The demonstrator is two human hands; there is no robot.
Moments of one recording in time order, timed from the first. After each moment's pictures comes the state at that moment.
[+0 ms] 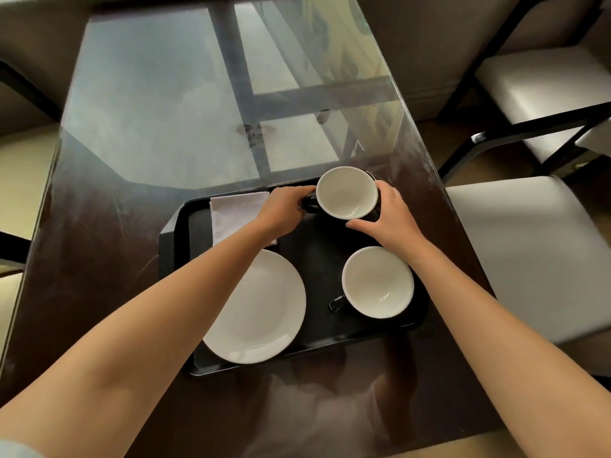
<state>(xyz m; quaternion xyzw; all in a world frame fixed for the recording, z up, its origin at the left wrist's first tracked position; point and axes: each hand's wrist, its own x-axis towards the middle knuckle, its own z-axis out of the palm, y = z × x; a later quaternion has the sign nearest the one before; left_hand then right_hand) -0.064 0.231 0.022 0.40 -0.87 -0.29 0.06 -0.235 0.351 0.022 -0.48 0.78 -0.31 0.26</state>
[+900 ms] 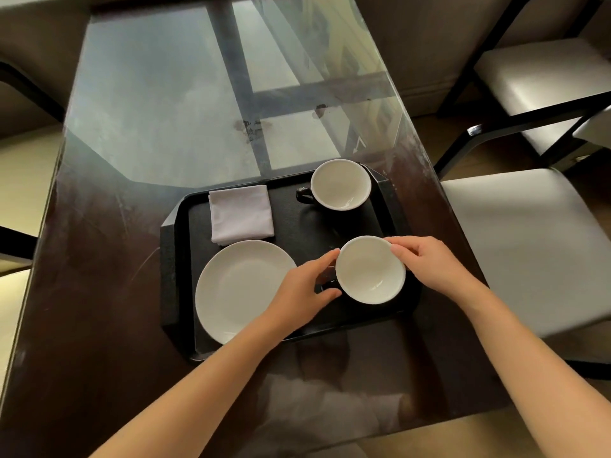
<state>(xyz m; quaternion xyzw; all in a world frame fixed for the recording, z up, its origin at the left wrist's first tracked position) -0.021 0.376 0.025 0.38 -0.78 -0.49 0.08 -0.246 0.447 0.038 -0.42 0.76 -0.27 0.41</state>
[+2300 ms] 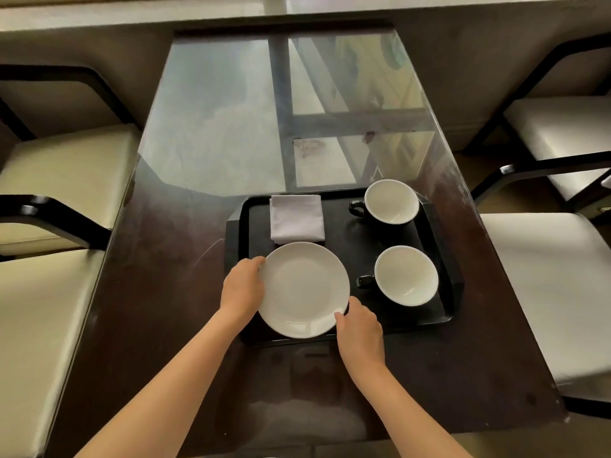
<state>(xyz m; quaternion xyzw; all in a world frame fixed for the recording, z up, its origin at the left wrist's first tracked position) 0.118 0.325 0.021 0.62 -0.73 -0.27 0.07 -0.034 0.452 0.020 -0.39 0.86 -0.17 0.29</state>
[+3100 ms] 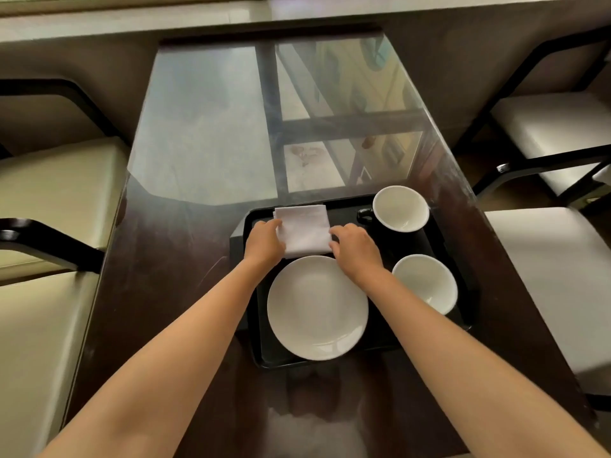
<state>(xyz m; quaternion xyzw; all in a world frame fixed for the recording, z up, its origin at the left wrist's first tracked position) 0.074 0.224 0.020 0.58 -0.75 -0.32 0.05 -0.076 0.310 0.033 -0.56 0.80 -0.10 0.20</state>
